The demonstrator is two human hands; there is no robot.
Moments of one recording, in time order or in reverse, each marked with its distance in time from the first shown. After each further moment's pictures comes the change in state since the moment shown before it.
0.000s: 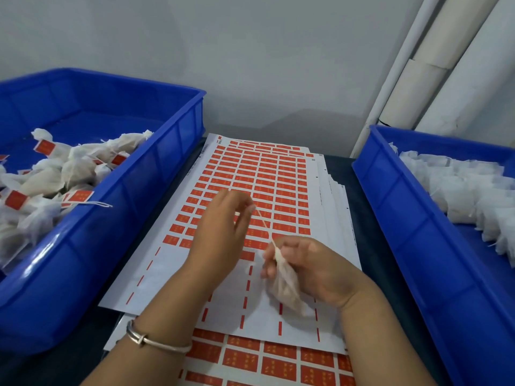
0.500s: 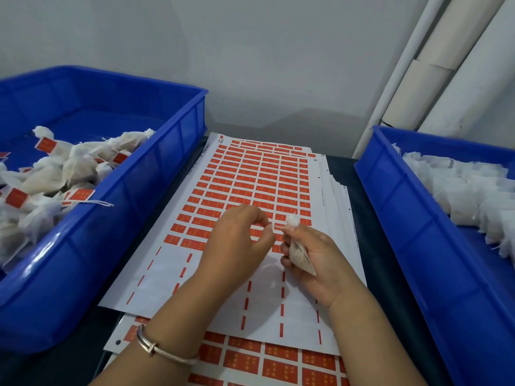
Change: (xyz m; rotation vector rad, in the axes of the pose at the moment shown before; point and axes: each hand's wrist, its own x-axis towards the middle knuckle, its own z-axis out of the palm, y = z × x) left_hand -0.011 0.001 0.013 0.050 -0.045 0.030; right_hand 0.013 0.007 0.005 0.286 0.452 -0.014
